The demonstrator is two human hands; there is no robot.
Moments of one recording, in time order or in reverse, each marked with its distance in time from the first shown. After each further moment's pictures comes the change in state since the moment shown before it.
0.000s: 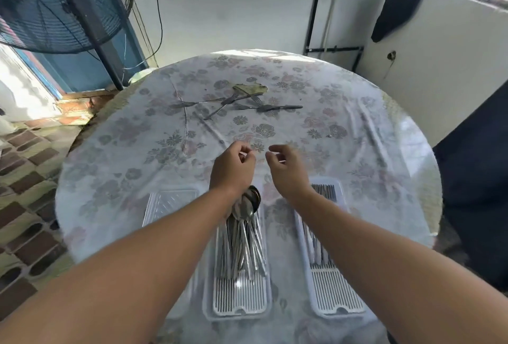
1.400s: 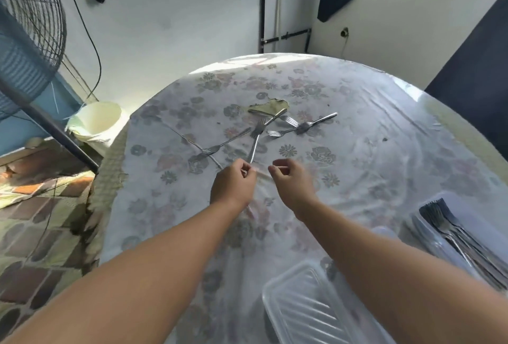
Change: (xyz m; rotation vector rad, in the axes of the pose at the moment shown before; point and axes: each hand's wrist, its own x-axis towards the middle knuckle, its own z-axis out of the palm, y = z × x) left_hand 0.272 -0.142 -0.123 0.168 -0.397 0.163; right_hand 0.143 -0.080 0.240 0.019 0.345 0.311
